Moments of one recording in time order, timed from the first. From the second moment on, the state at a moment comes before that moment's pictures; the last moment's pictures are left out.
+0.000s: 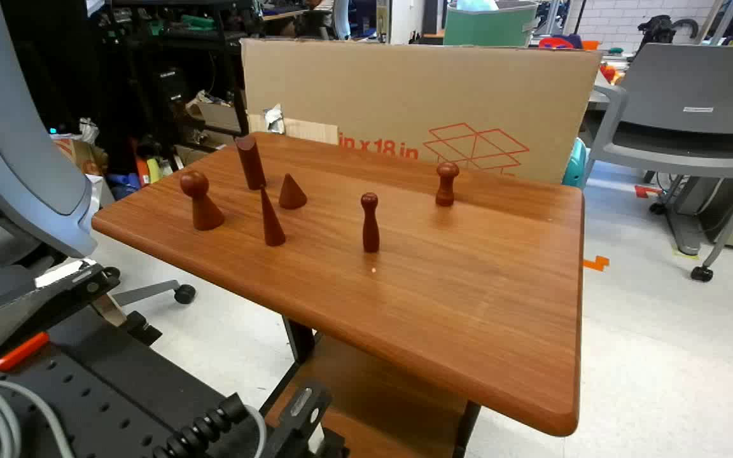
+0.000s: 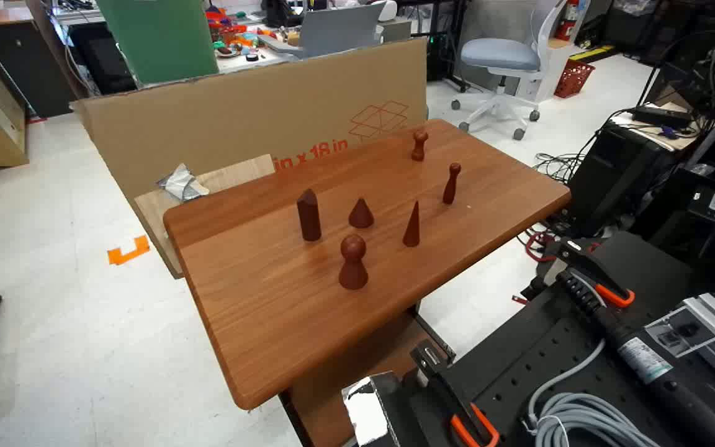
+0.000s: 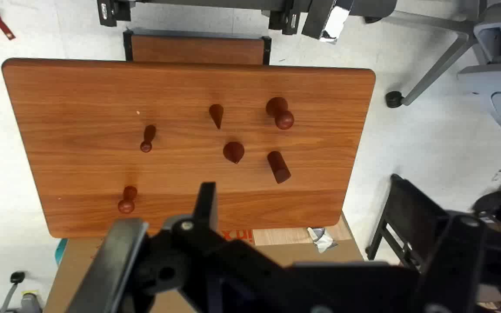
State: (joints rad) arm 0.08 -0.66 -0.01 -2.52 0.12 2.03 -0.08
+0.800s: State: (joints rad) arm 0.07 -0.48 -0.01 -2.54 0.10 2.21 -0.08
